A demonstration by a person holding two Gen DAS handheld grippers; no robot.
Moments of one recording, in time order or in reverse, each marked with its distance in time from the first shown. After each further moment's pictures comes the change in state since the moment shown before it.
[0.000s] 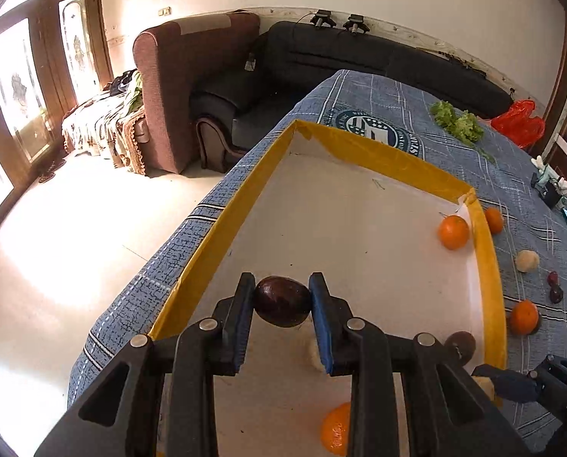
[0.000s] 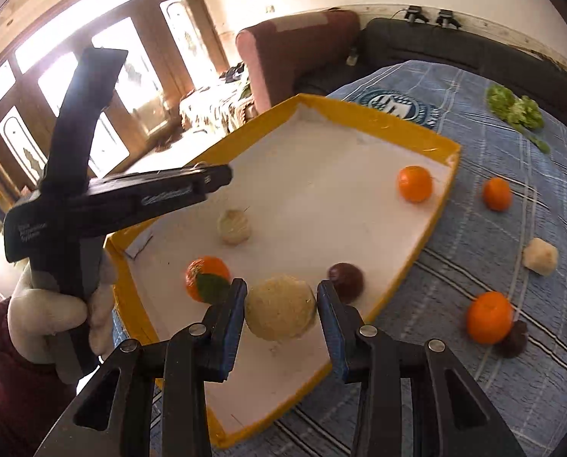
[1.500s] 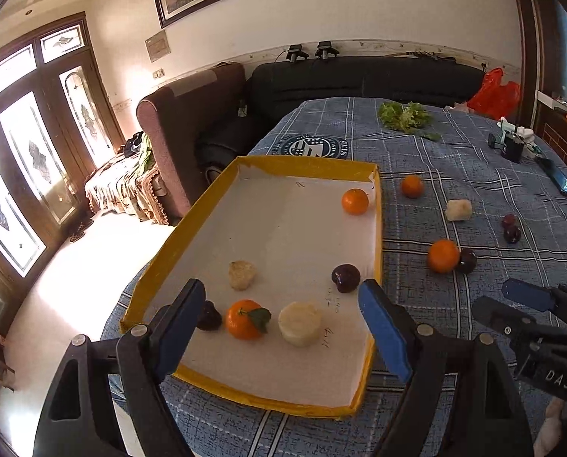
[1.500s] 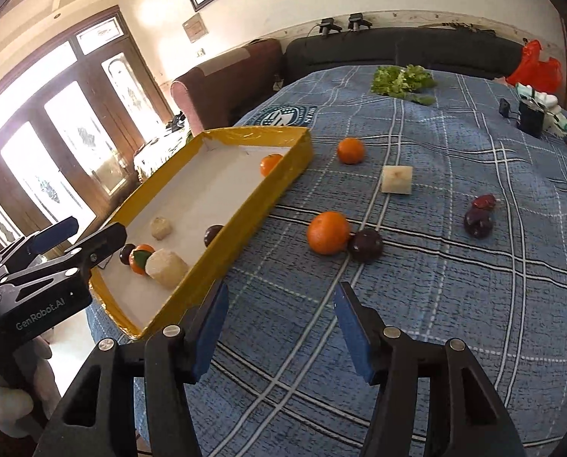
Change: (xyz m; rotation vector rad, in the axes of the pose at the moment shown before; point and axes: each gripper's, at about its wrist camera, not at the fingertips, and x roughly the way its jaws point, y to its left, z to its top) left arm -0.119 -0.112 -0.068 0.176 -0.146 0.107; right arm -0.098 -0.092 -0.079 0.252 -0.151 -0.119
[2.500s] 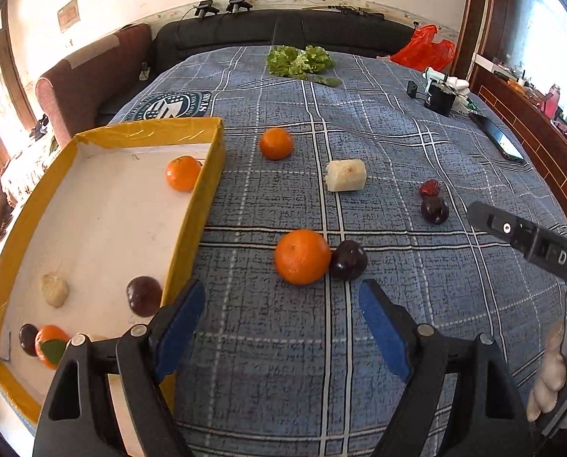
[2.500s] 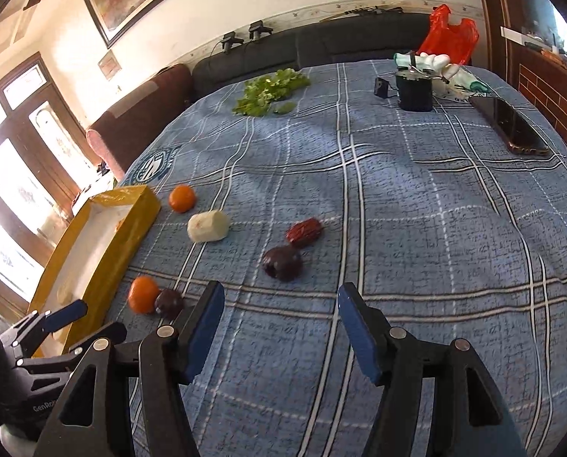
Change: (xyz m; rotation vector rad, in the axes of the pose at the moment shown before) left arm 0.076 -0.117 0.015 0.081 0.177 -0.312; right arm -0.021 -0.142 0.032 0.214 -0.042 -0.199
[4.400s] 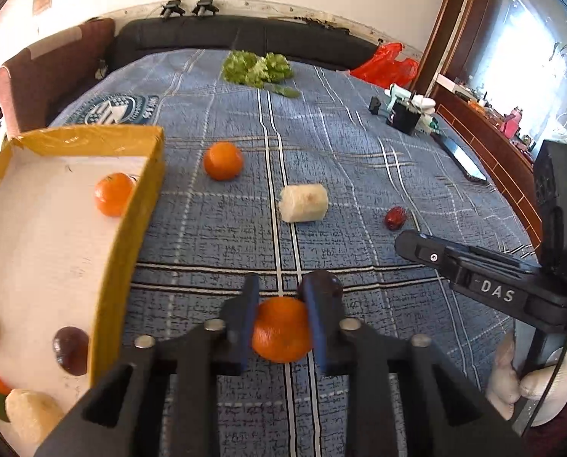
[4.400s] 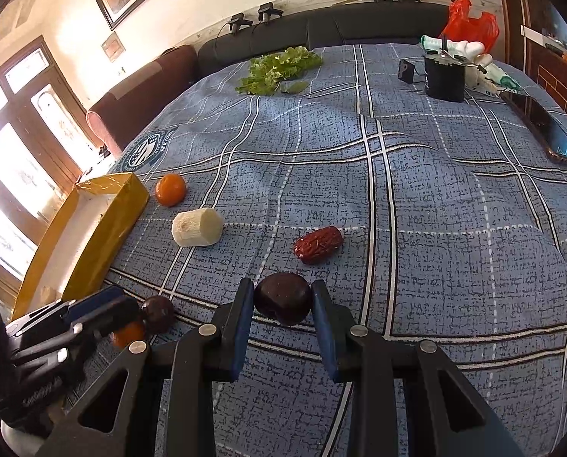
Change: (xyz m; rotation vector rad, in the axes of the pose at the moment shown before) left arm 0.029 0.001 0.019 -0.021 -0.054 -0.223; right arm 0.045 0.008 0.008 -0.040 0.060 0.012
